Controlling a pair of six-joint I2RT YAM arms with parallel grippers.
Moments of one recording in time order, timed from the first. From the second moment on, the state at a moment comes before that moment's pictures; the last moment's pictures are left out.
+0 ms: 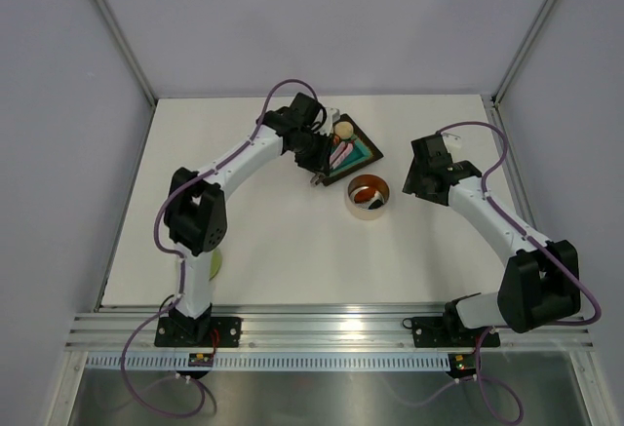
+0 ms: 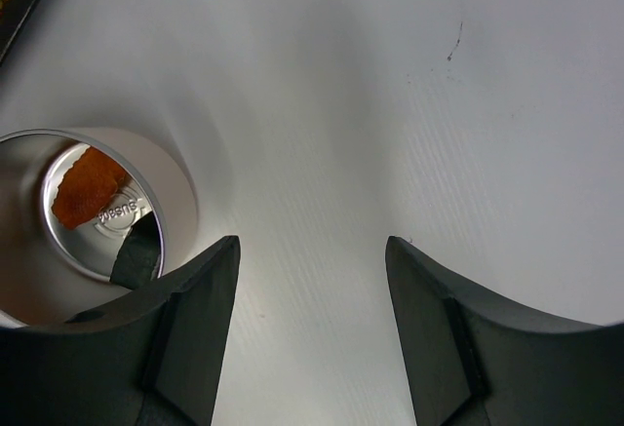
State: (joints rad) left arm -0.57 2.04 1.83 -0.80 0.28 -0.19; right arm 0.30 1.38 1.04 -0.66 0.38 0.56
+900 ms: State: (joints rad) left arm -0.74 1.82 1.58 -0.76 0.32 -0.25; right arm 0.30 1.34 1.02 -0.65 0.35 0.58
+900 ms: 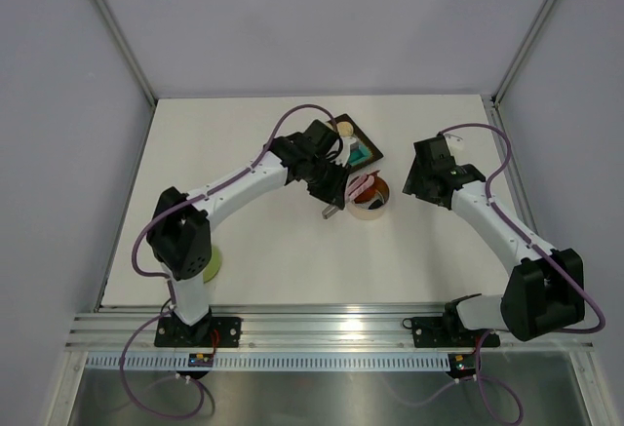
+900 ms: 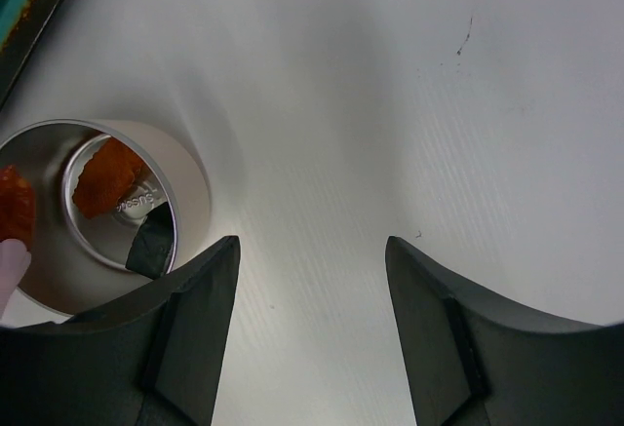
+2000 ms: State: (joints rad) left arm -0.76 1.88 1.62 -0.82 0.28 -0.26; right arm 0.30 1.34 1.02 -0.65 0.35 0.58
